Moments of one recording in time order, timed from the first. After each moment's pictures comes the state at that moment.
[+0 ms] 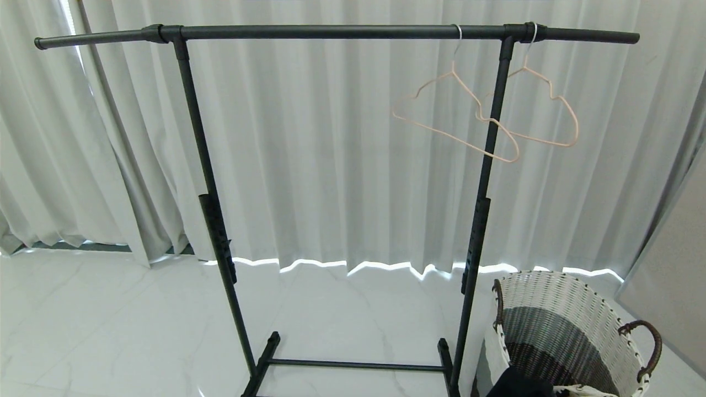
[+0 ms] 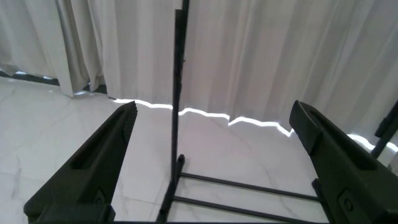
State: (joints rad) left arm 0.00 0.00 0.00 -0.02 0.07 -0.04; right arm 0.00 0.00 0.00 0.00 0.01 -0.11
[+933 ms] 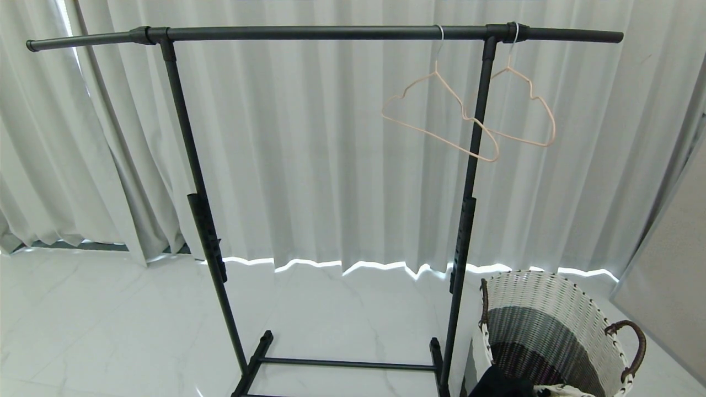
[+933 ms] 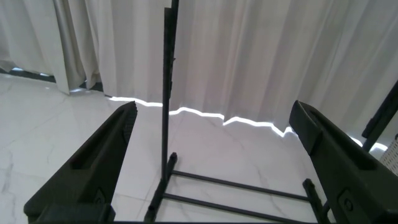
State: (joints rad) left arm 0.00 0.00 0.00 -0.02 0.07 -0.05; right arm 0.00 0.00 0.00 0.00 0.01 -0.12
